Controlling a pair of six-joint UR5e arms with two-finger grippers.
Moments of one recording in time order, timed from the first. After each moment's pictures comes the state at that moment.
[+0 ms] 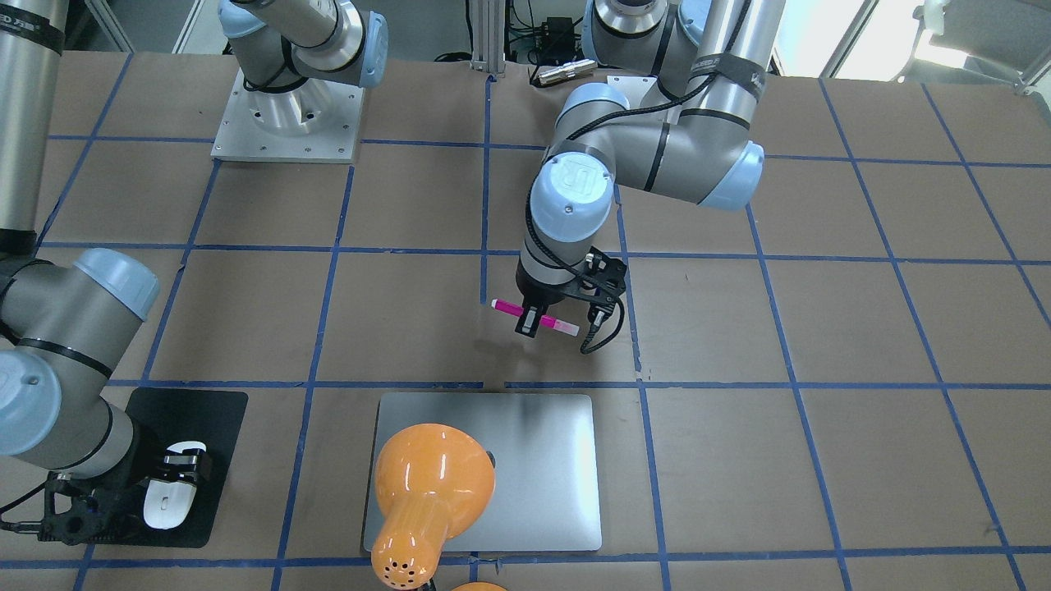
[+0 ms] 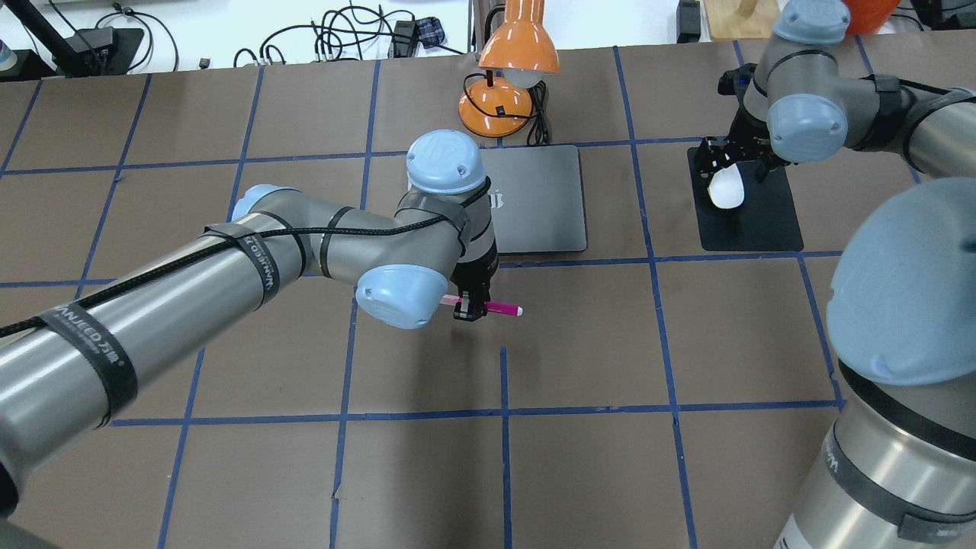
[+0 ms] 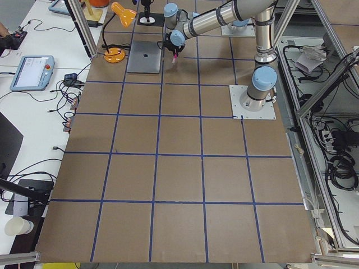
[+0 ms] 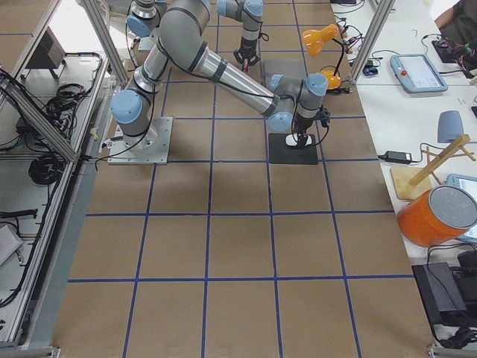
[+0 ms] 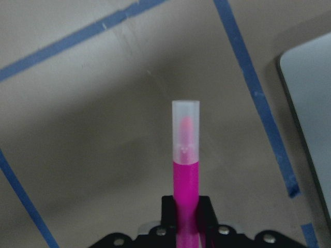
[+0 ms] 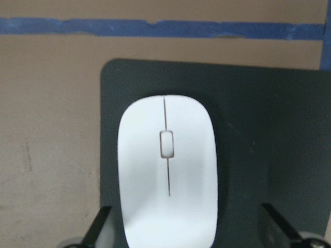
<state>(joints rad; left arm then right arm) -1.95 -1.99 -1.81 -1.00 1.49 -1.73 1.36 -0.94 1.50 -2.09 -1.62 -0.23</state>
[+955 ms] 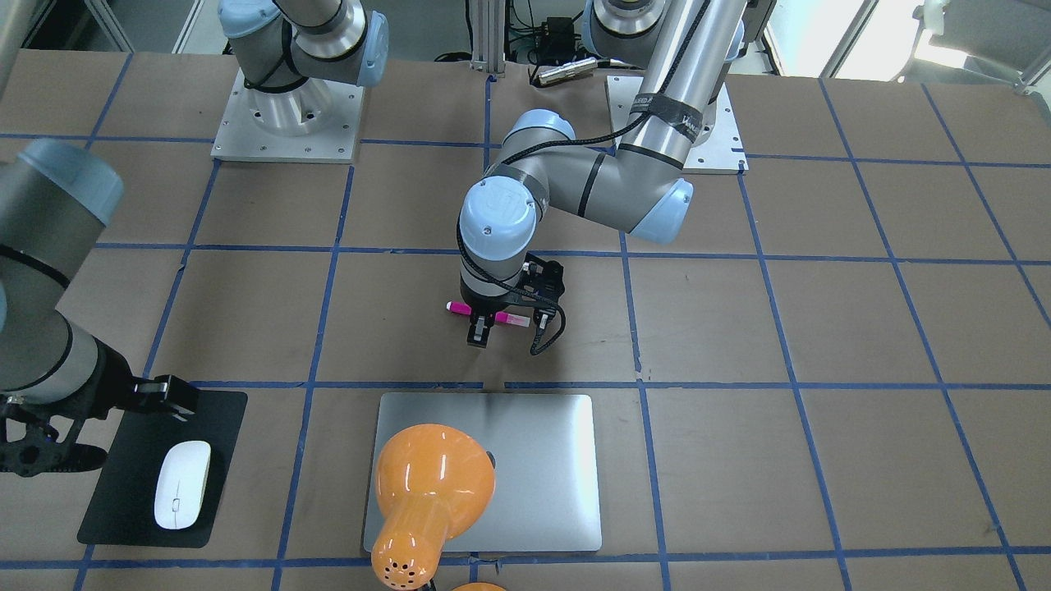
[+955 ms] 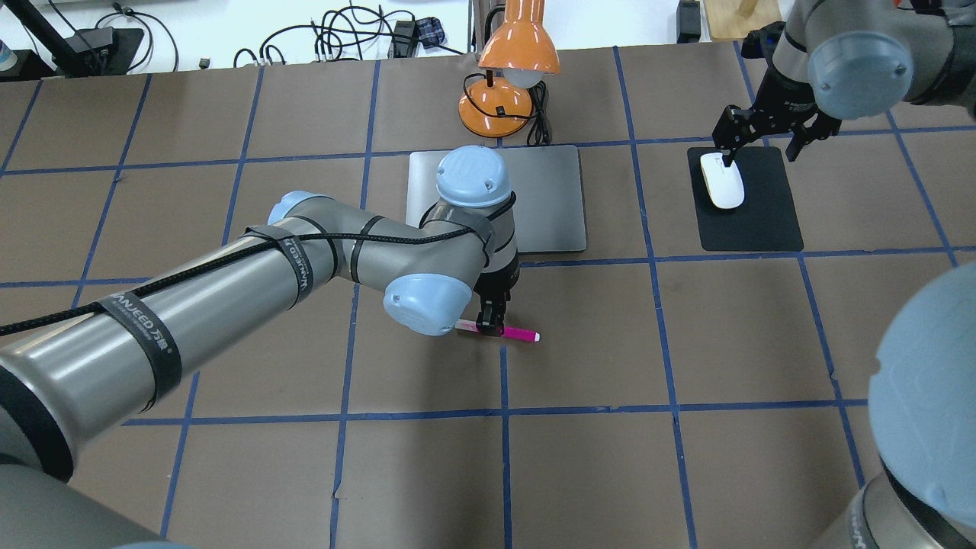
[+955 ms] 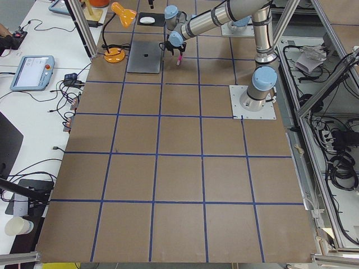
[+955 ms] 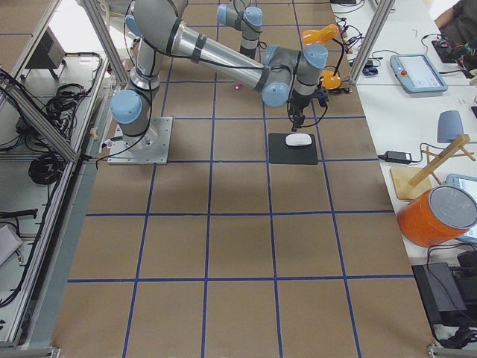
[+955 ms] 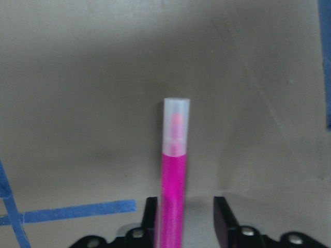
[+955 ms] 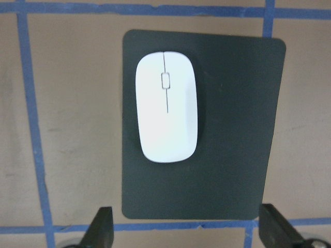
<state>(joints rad) -1.98 -2.02 -1.79 -0.97 1.48 -1.74 1.39 -1.16 1.49 -1.84 -1.63 -0.17</state>
